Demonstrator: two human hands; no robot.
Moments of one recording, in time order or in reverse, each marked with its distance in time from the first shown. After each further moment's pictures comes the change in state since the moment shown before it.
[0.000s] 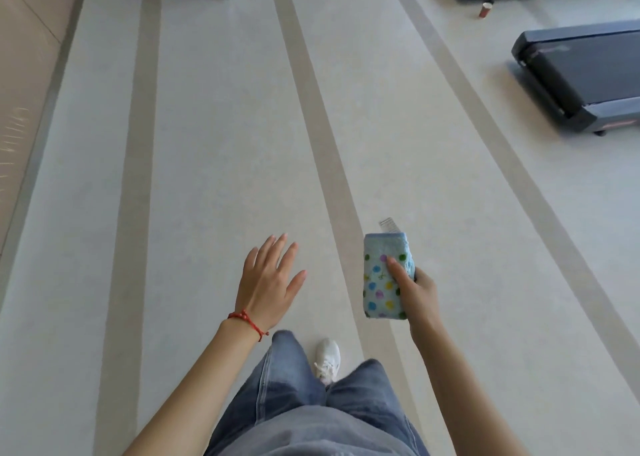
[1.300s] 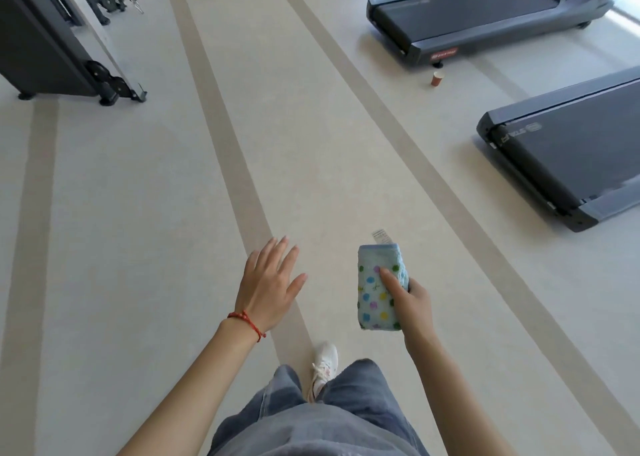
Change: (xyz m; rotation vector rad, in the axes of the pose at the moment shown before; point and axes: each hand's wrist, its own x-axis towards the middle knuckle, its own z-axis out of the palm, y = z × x) left_hand 0.844 -0.059 0.016 0.021 -0.021 0.216; right_hand 0.636 -0.463 0.072 0.122 0.127 -0.002
